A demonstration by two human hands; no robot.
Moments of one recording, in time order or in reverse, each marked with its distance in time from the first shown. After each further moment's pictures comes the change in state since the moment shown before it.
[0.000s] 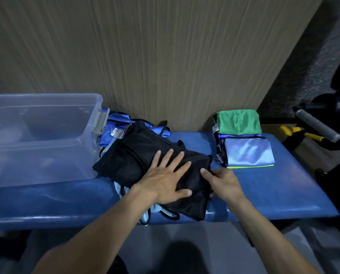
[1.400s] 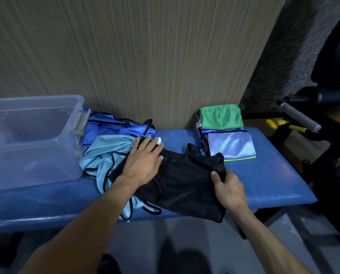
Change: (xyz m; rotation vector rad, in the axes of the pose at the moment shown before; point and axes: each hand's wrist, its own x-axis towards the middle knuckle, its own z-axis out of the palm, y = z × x) left_hand 0.036 -0.023 0.017 0.016 0.332 -0.171; right_hand -0.015 0.043 -0.039 -0.118 0.237 -0.022
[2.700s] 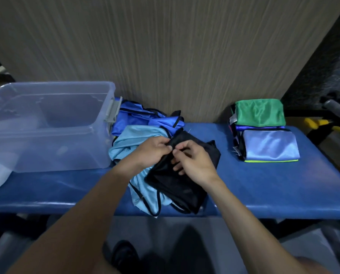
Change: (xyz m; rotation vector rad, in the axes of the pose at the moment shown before) left_hand -0.012 -0.065 -0.012 -1.137 -0.202 -0.416; right_hand -0.015 -0.114 0.110 0.326 -0.476 -0.286
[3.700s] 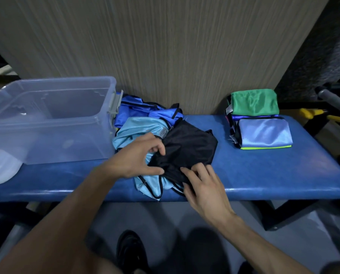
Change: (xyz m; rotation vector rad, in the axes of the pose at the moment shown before) left_hand -0.077 -0.004 -0.029 0.571 -0.082 0.516; right_hand -0.086 0.076 -0.004 -0.930 0.233 -0.613
